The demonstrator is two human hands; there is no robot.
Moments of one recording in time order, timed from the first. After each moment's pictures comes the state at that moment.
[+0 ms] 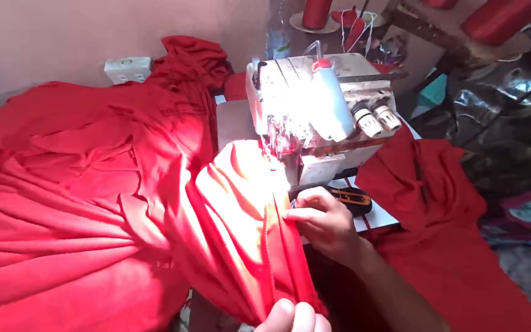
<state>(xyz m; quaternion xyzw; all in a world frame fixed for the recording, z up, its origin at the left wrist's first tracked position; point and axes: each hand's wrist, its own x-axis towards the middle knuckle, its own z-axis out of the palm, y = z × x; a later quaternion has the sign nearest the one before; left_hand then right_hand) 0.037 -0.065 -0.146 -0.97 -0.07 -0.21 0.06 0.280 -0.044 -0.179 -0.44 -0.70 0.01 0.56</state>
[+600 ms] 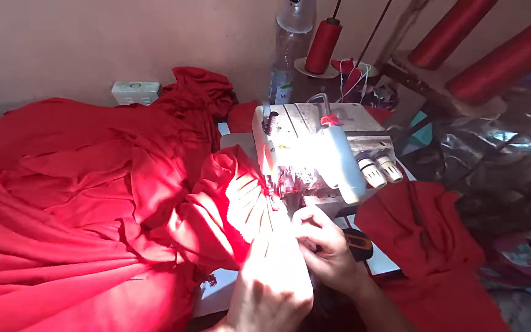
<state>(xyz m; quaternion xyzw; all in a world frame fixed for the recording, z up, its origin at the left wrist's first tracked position) 0.130 0.015 -0.106 -0.90 -0.22 -0.34 0.15 0.291 -0.012 -0.167 -0.42 -0.68 0.10 0.59</state>
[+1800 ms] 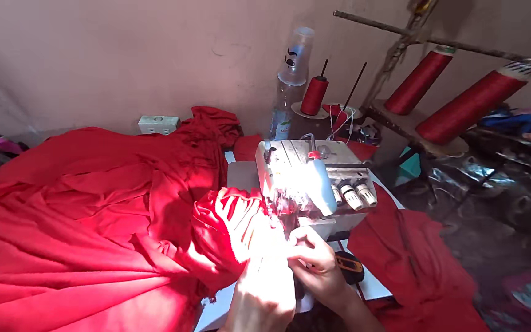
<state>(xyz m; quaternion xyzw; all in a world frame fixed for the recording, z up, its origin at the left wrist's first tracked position) 0.126 0.016 -0.126 -0.88 -0.22 -0.39 0.17 0.290 -0.012 -0.171 -0.42 -0.68 0.05 0.60</state>
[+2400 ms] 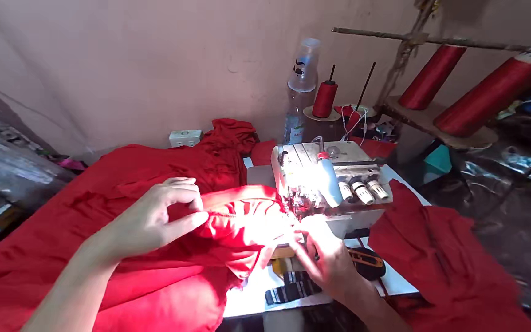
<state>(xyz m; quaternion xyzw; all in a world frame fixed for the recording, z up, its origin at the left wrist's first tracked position) -0.012 0.158 -0.007 -0.94 -0.13 -0.26 -0.15 0.266 -0.014 -0.147 -0.55 -0.67 -0.09 0.49</state>
